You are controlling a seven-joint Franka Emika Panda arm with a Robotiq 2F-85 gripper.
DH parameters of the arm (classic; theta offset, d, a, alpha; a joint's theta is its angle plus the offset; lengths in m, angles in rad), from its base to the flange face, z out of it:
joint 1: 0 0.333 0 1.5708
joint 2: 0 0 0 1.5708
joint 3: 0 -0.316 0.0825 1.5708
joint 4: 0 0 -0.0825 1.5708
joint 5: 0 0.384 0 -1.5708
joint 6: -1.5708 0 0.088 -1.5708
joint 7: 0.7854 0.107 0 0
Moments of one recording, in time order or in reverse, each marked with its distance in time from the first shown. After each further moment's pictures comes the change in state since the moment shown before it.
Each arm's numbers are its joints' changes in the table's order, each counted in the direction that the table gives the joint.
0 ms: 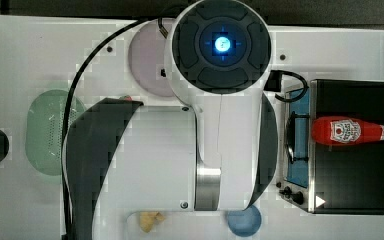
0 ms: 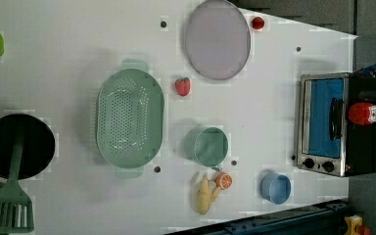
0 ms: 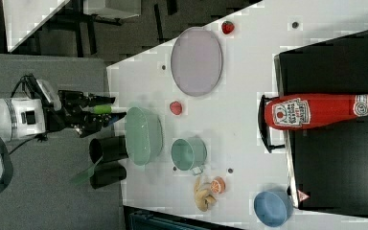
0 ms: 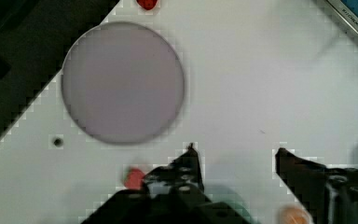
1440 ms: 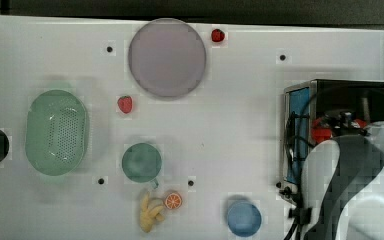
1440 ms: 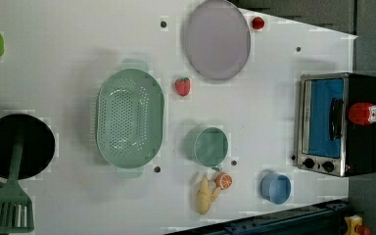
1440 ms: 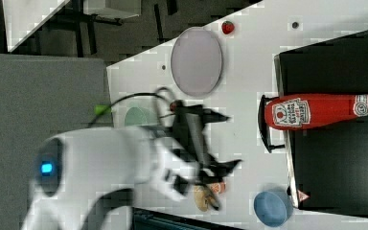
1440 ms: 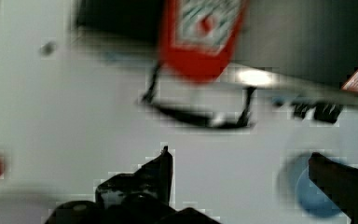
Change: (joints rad) arm -0.144 -0.031 0.409 0.193 -0.024 -0.159 0.016
